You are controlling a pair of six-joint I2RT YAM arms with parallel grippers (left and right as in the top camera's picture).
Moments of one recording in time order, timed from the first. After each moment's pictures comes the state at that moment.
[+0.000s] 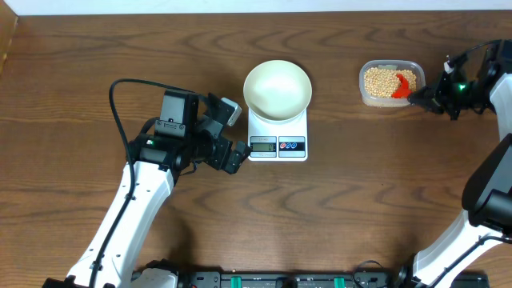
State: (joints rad) left arm -0.22 1.32 0.99 -0.71 0.41 0.22; right arm -0.37 2.02 1.60 -0.99 -0.69 0.15
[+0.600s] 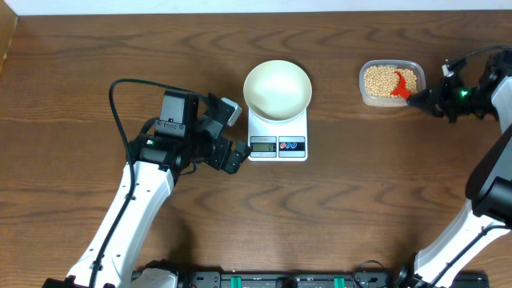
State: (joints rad) left arm -0.22 1.32 0.99 -0.71 0.41 0.22; right arm -0.41 2.12 1.60 -0.96 -0.81 -0.02
